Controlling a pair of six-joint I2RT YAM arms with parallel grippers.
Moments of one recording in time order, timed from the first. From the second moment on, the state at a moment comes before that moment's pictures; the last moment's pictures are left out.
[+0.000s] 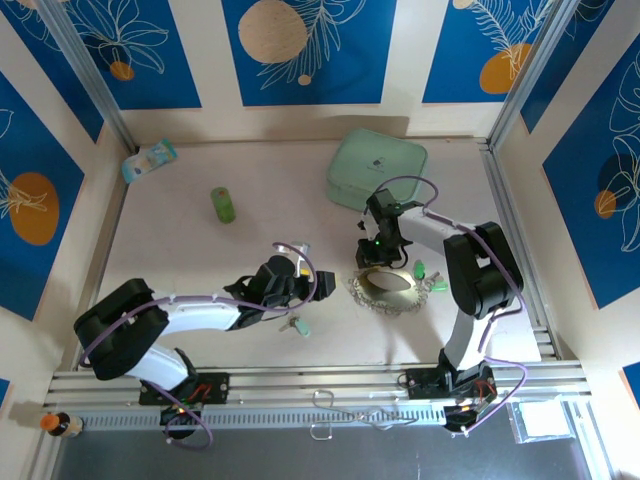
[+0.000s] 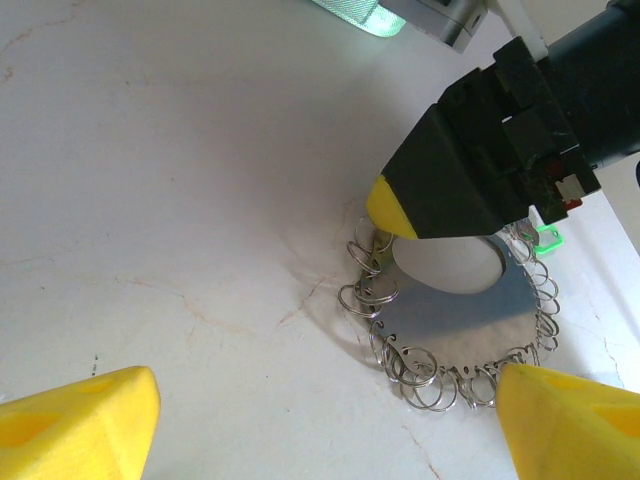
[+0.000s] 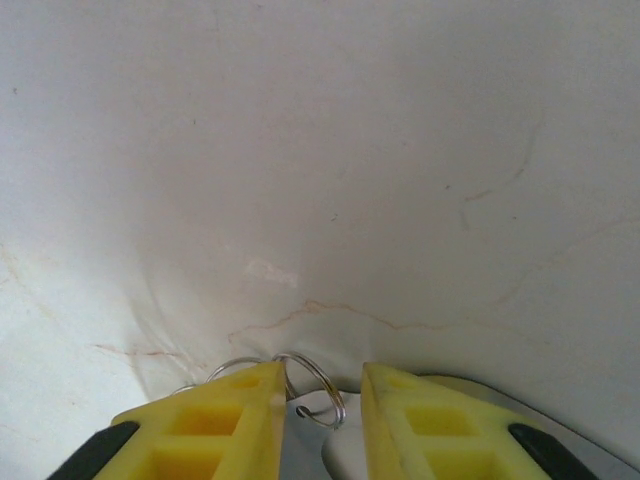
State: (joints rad) left arm -0.92 1.46 0.54 0.40 -0.02 -0.71; right arm 0.39 1.81 1.12 -0.74 -0.27 0.19
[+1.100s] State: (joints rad) left arm -0.92 1.40 0.54 0.35 -0.04 -0.69; right arm 0.45 1.77 1.14 -0.76 -0.27 0.16
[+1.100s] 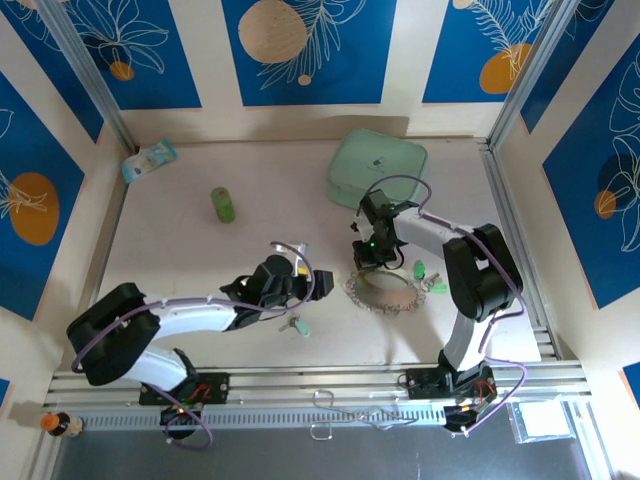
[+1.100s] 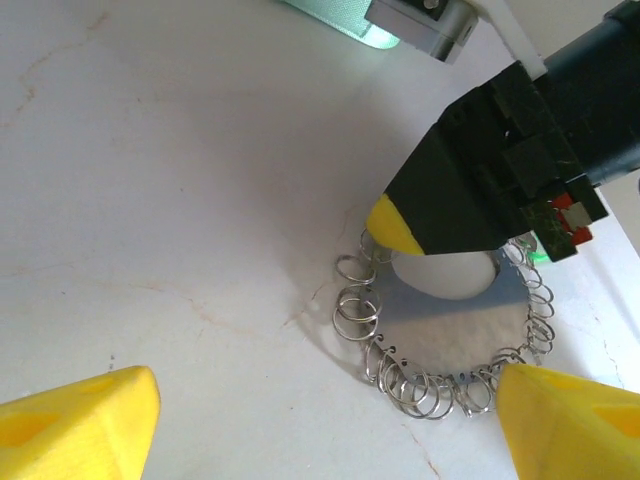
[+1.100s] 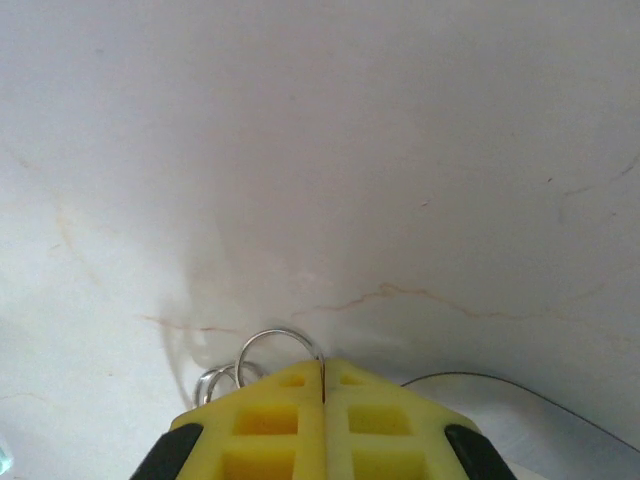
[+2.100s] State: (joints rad) left arm -0.88 1.16 0.91 -0.13 -0.12 0.08; right arm 0.60 1.27 1.07 -0.64 -0.26 -0.17
